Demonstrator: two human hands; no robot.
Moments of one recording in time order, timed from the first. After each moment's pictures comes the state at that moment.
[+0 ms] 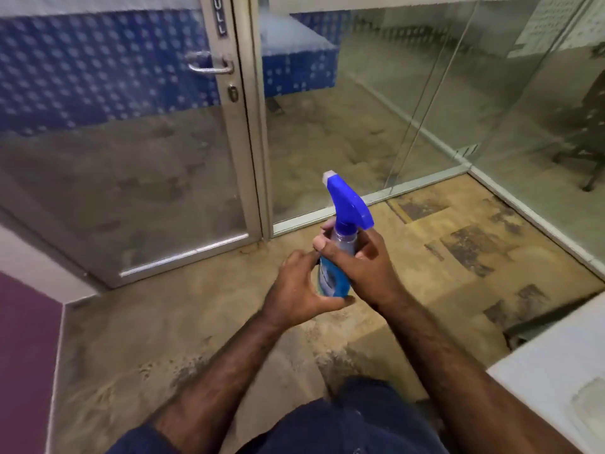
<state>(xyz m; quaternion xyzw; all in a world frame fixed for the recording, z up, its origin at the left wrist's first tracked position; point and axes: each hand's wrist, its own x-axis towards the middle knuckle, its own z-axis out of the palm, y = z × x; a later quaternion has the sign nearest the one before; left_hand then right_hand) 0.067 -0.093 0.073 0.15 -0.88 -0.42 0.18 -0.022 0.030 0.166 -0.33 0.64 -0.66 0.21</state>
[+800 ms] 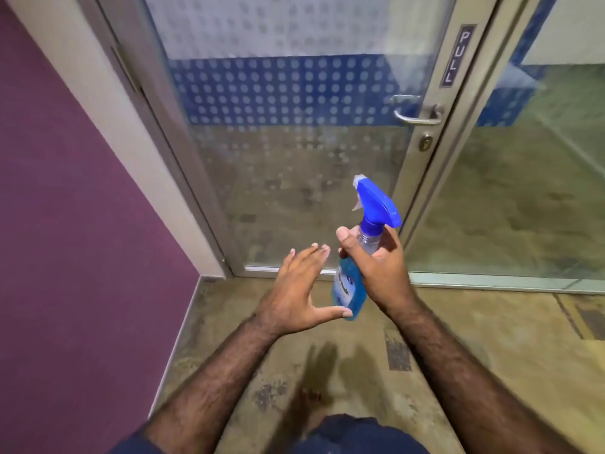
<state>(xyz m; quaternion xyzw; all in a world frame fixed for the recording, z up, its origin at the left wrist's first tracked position) 0.209 -0.398 0.092 0.33 -0.90 -0.20 0.20 0.044 -0.330 0.172 -0.37 0.57 -0.66 0.32</state>
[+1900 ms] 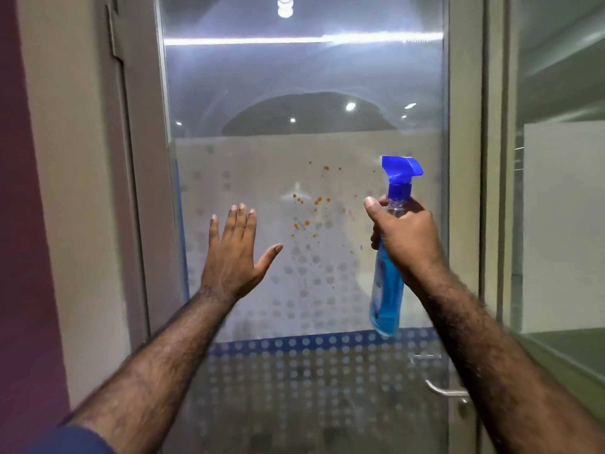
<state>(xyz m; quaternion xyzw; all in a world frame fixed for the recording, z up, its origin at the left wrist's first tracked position) 0.227 -0.819 0.526 0.38 -0.78 0.29 0.41 0.017 -0.594 0.572 -0.43 0.47 -0.77 -0.01</state>
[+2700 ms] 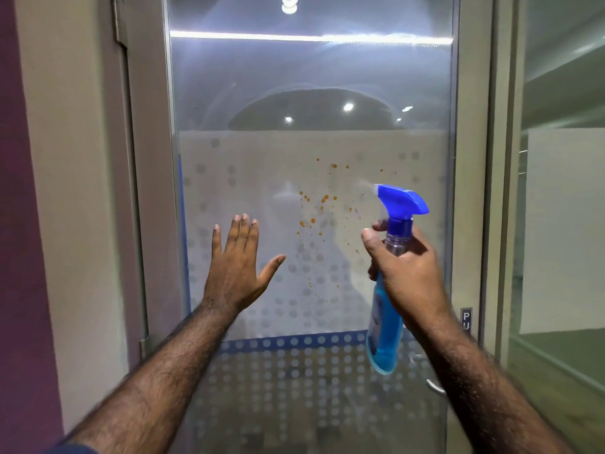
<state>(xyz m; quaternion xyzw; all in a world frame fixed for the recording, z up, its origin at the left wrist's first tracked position) 0.235 -0.841 0.497 0.37 -0.78 0.27 0.42 0.057 -0.590 0.523 -0.45 0.48 -0.76 -0.01</state>
